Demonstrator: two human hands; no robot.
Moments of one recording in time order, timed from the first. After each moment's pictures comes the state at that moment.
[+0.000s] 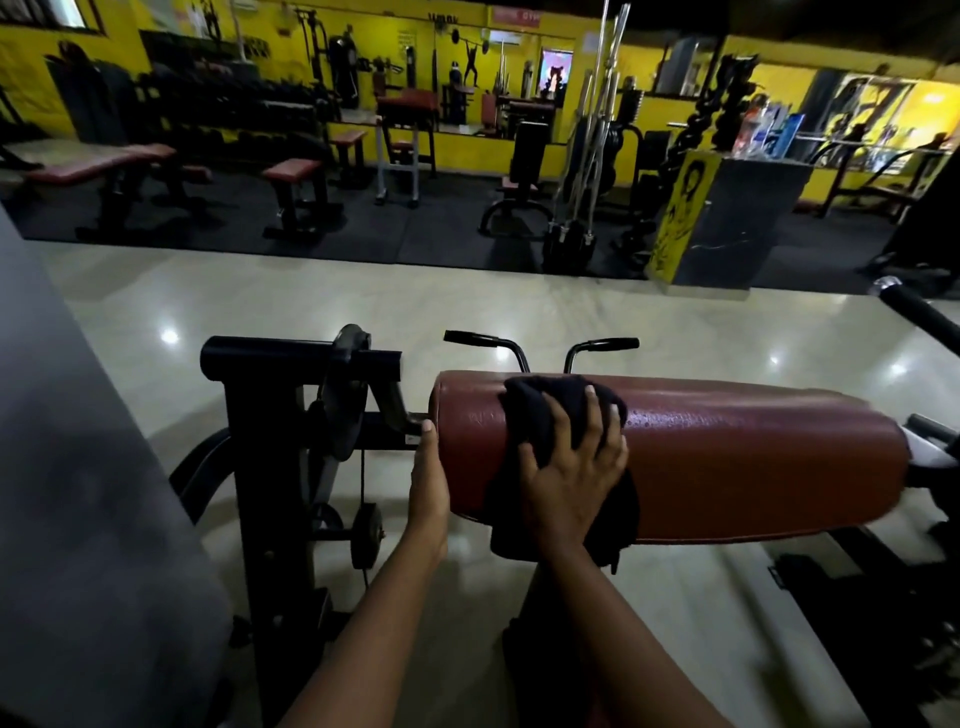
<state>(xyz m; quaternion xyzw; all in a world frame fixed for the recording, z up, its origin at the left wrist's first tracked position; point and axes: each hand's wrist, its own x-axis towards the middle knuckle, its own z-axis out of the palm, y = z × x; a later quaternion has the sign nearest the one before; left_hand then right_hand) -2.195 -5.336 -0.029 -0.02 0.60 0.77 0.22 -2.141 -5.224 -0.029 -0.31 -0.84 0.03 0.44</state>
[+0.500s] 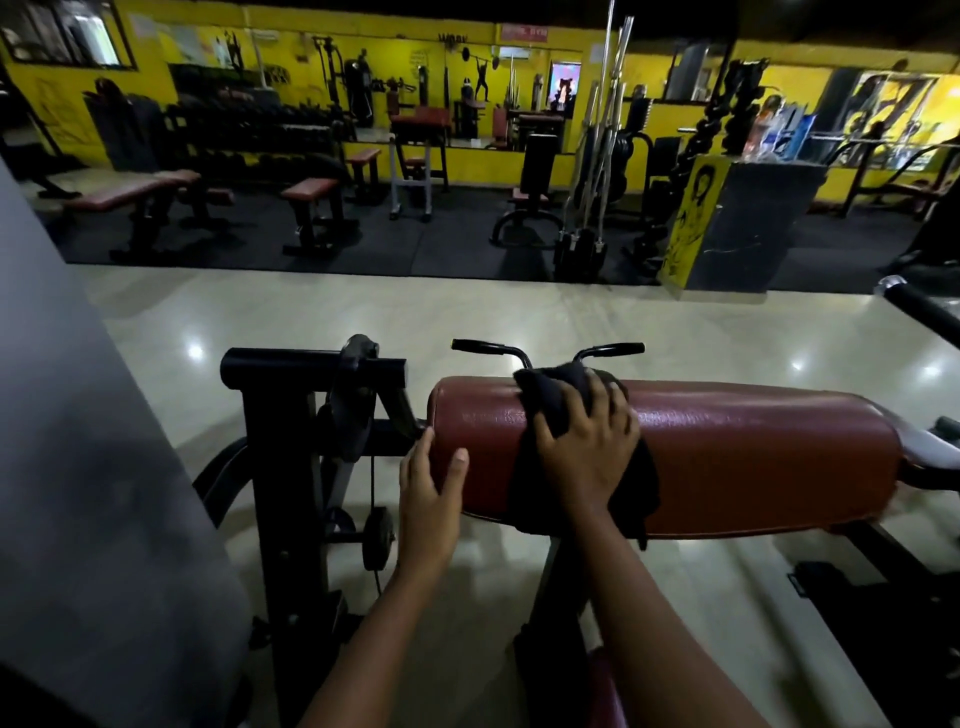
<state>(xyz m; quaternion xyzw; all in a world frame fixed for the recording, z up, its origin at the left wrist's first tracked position) -2.152 -5.355 -0.015 0.11 0.76 0.64 0.03 -2.143 -5.194 -0.003 -0.31 -0.87 0.06 0.39</state>
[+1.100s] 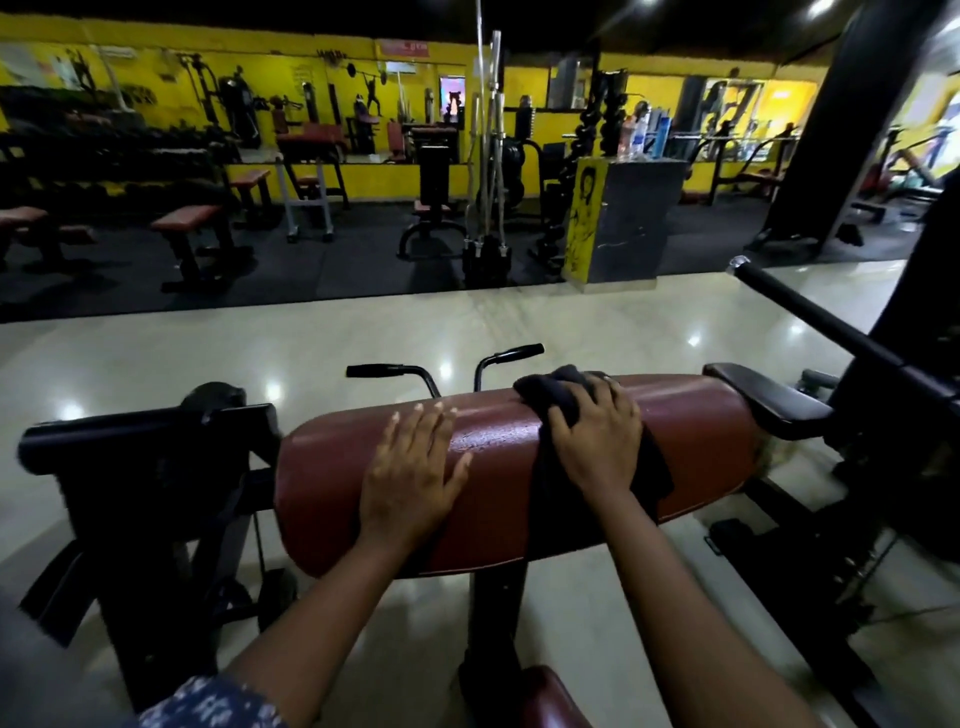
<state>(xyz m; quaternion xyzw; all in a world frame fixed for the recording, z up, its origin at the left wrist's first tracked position) -2.182 -5.229 -0.010 0.43 0.84 0.14 -0.32 -2.077 -5.051 0.017 -0.37 -0.85 0.08 0.36</state>
